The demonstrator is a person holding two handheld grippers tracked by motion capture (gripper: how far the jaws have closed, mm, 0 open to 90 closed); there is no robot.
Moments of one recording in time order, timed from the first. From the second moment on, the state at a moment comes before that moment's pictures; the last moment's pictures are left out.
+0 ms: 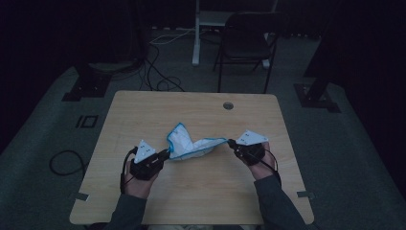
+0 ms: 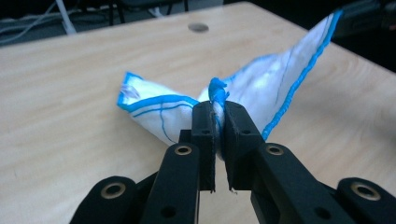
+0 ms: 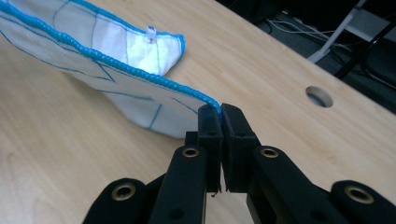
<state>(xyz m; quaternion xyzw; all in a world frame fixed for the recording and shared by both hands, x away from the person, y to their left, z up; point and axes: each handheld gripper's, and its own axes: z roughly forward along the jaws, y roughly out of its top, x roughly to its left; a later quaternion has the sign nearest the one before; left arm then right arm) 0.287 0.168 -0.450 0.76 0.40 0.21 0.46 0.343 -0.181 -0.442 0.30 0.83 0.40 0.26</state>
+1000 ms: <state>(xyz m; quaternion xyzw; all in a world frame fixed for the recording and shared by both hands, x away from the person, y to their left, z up) 0.243 0.172 -0.486 0.78 0.41 0.17 0.44 0.282 -0.195 -0.498 0.33 0.83 0.40 0.21</state>
